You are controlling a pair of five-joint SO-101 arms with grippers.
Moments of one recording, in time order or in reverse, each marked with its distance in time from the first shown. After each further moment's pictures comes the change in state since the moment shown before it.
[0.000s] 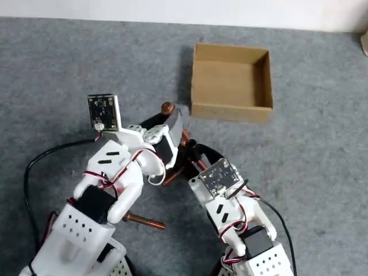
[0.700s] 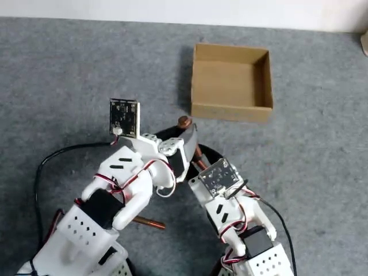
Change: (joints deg) left arm 6.1 0.4 0.6 2.0 -0.9; right arm -0.1 0.0 0.0 0.0 0.0
